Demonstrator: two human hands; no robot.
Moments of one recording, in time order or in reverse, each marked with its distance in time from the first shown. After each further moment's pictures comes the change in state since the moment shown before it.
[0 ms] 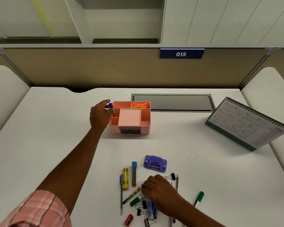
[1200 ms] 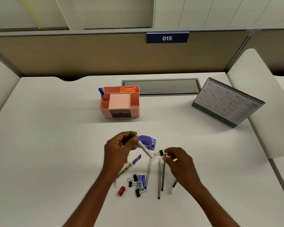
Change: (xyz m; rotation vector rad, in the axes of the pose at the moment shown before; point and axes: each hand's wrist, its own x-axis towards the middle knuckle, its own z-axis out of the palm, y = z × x) left_hand -0.257 0.080 -0.043 -0.821 -0.364 -0.321; right_hand -0.088 0.004 -0.042 0.734 0.585 0.880
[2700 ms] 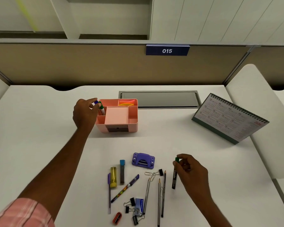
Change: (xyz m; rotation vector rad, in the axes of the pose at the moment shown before) left_hand 0.244 0.035 -0.069 0.894 0.506 0.331; right_hand 0.035 -0.017 -0.031 0.057 0.209 0.159
